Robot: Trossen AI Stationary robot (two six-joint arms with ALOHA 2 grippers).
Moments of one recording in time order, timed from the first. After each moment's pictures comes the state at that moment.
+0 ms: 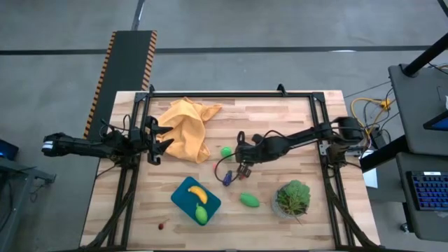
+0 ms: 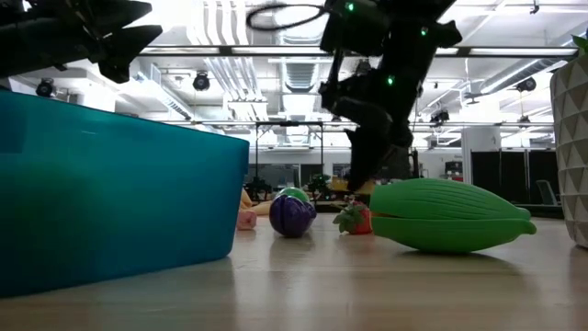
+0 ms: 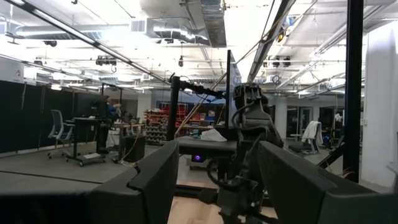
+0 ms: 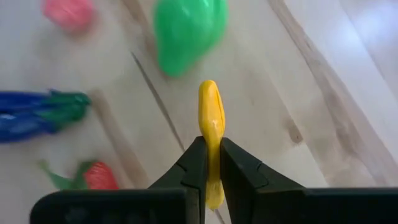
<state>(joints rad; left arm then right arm) -0.04 0.37 0.03 0.69 -0.22 0.04 0.09 1.80 1.15 -0.54 0.26 0.50</state>
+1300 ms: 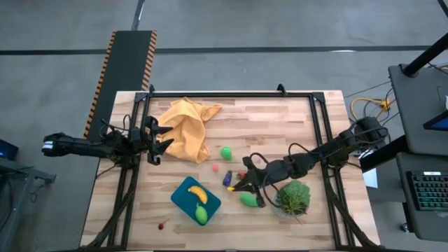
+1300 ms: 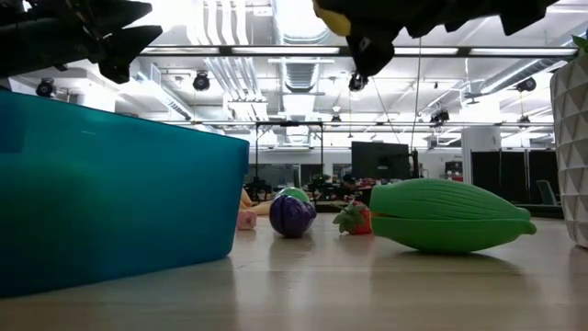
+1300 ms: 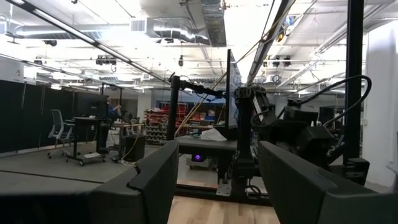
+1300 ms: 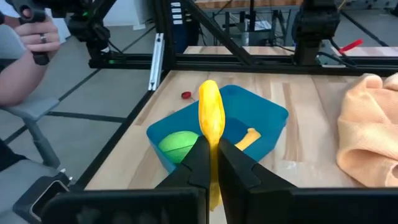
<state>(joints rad) -0.04 0.37 0.03 0.69 -0.22 0.04 0.35 1.57 0.79 0.51 0.05 0.12</state>
